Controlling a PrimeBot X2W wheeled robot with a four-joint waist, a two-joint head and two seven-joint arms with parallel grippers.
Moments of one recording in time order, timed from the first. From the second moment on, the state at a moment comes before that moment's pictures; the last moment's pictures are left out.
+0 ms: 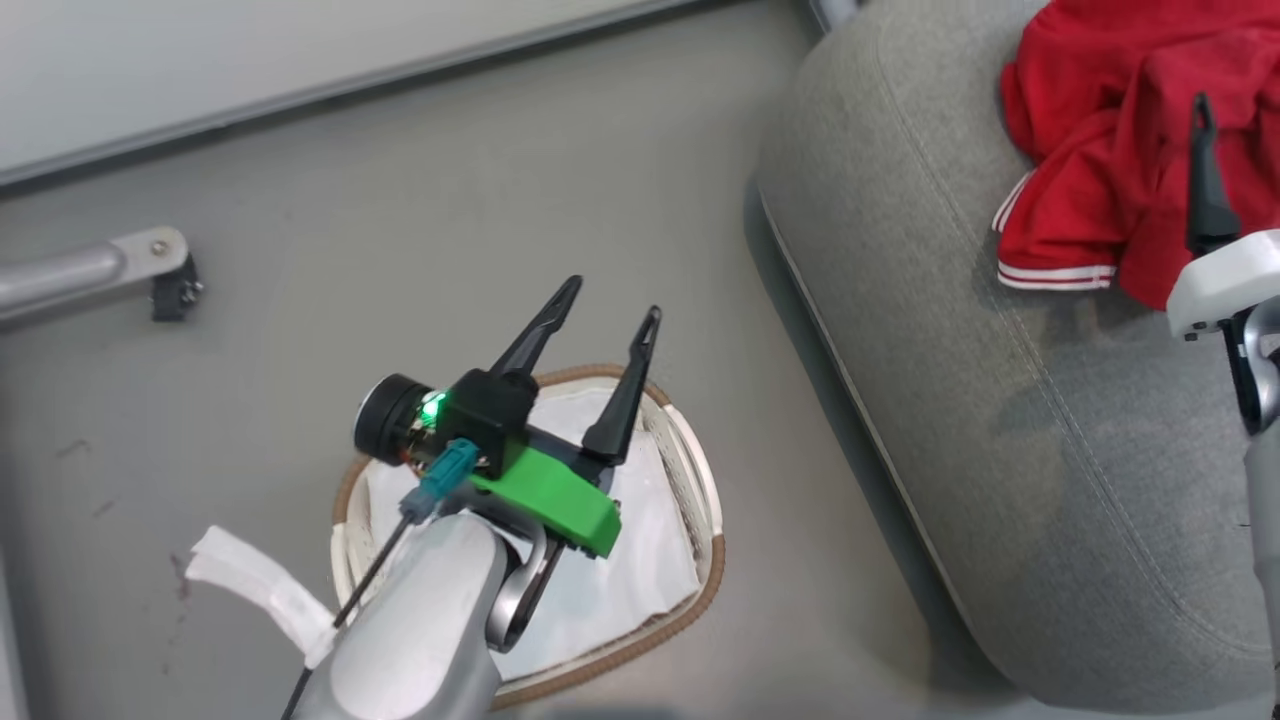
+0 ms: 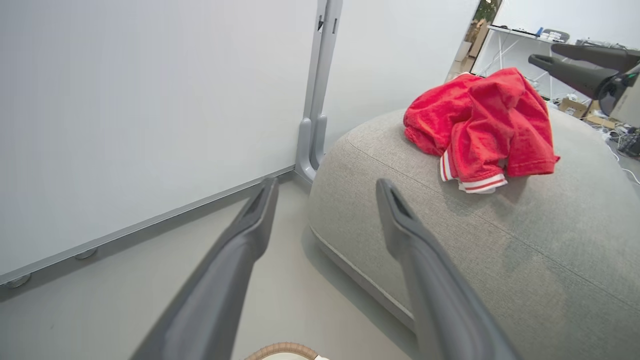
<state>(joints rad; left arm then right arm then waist) -0.46 0.05 -0.53 0.36 -0.29 -0.13 -0.26 -0.67 -0.27 -0.20 0.52 -0.14 0.13 -0.26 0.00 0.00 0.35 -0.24</state>
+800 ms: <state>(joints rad) -0.18 0.05 -0.11 0.32 -0.30 -0.04 -0.26 -0.39 -0.05 -0.14 0.41 0.00 0.13 -0.26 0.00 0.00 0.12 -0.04</state>
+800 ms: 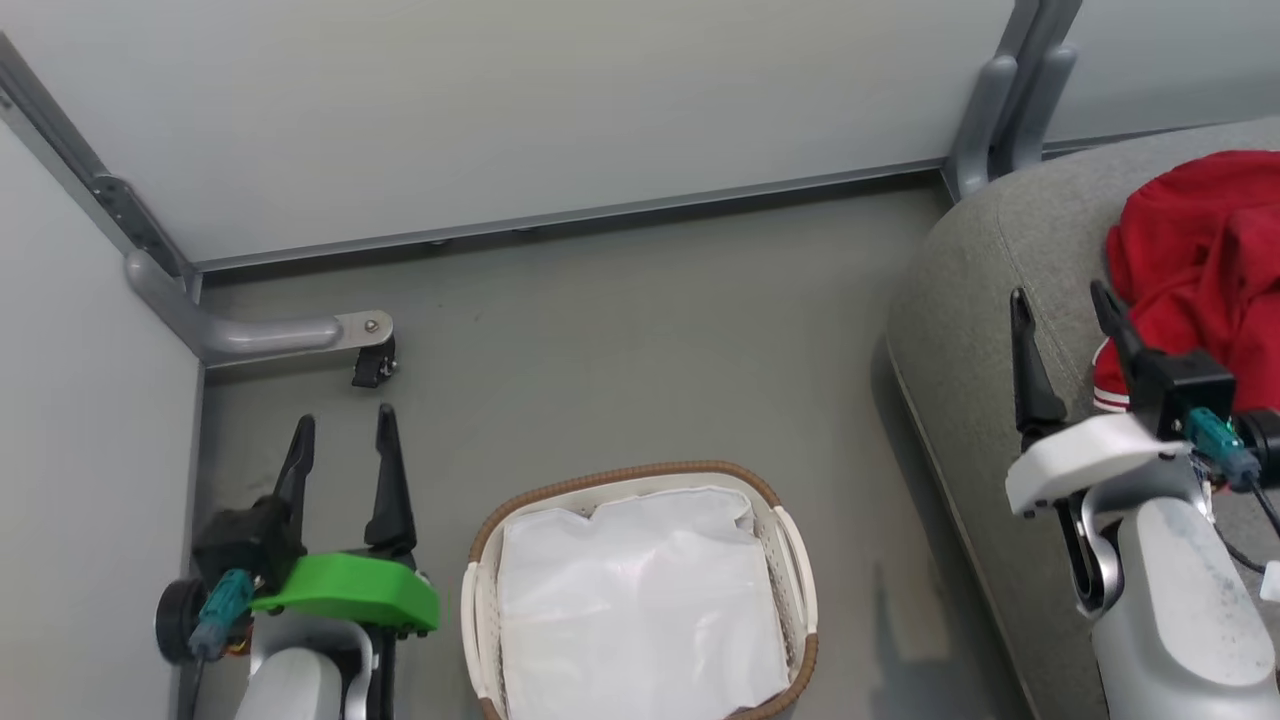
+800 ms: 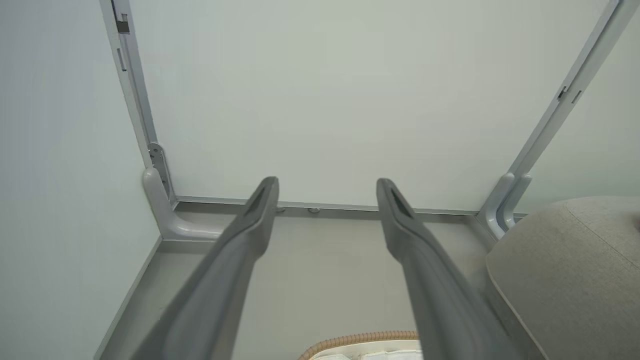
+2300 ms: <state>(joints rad) -0.03 0.05 -0.07 0.37 -0.51 -0.07 -0.21 -0.17 -0.04 -0.06 0.41 0.31 0.13 -0.20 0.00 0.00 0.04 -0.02</state>
